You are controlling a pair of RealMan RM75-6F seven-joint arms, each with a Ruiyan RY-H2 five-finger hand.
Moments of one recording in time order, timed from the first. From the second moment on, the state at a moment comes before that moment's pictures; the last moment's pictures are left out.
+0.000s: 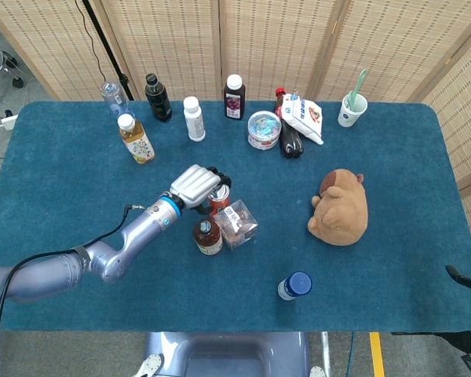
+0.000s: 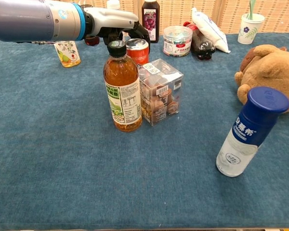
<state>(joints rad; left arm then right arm) -1.17 -1.47 -0.20 -1.34 0.97 0.60 0.18 0.06 -1.00 0.17 -1.73 -1.32 1.52 -0.13</state>
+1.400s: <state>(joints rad) -0.82 -0.91 -0.14 -1.82 1.12 0.92 0.09 0.20 -0.76 0.05 -1.75 -1.72 1.29 0.30</state>
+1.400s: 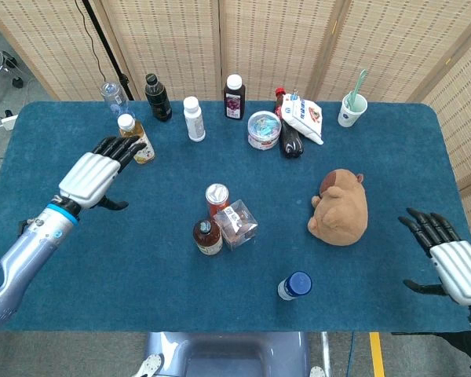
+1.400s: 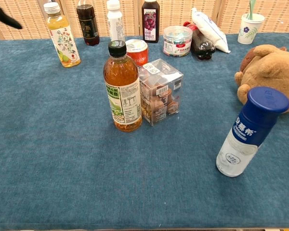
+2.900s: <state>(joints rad) -0.27 -0.89 -0.02 -1.85 1.30 1.35 -0.12 0.49 -0.94 0.03 -2.01 -1.70 0.92 0.01</state>
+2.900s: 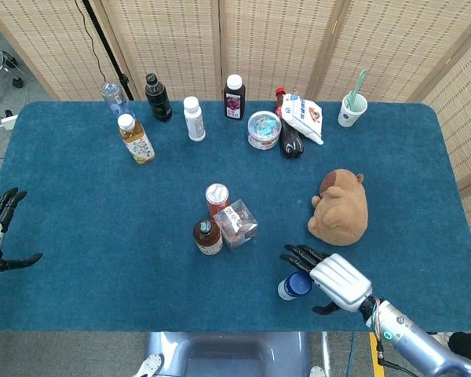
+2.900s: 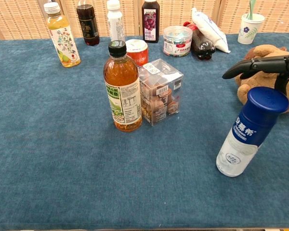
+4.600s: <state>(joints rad) -0.21 -0.89 -0.05 -1.82 1.42 1.35 -0.17 0.70 -1.17 0.19 -2.04 -1.25 0.88 -0.29</state>
